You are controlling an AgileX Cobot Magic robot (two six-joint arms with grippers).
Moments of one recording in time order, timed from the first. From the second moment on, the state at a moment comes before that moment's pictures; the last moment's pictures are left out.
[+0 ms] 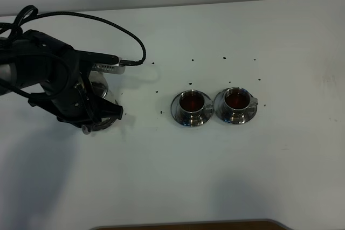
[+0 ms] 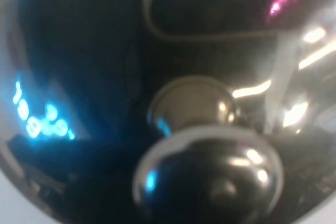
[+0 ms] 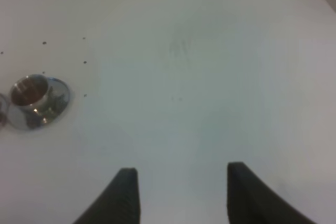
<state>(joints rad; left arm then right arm) -0.37 1.82 -1.05 0.19 0.69 -0.30 -0.18 -0.01 -0.52 0.17 1.12 -0.09</state>
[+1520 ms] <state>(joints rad) -0.37 1.84 -1.05 0.21 0.65 -0.29 -0.18 -0.01 -0.52 0.17 1.12 -0.09</state>
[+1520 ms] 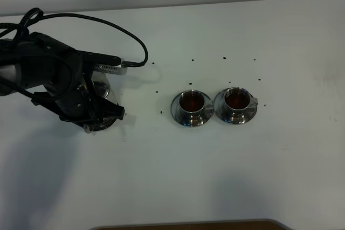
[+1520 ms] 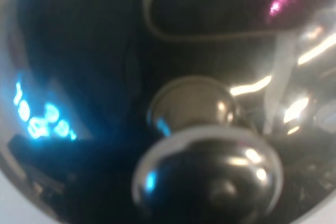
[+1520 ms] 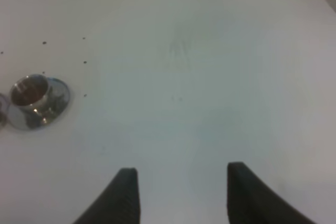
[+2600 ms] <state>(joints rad) -0.37 1.69 -1.05 0.17 0.87 -0.22 -0.18 -0.01 -0.52 0.17 1.12 -0.09</state>
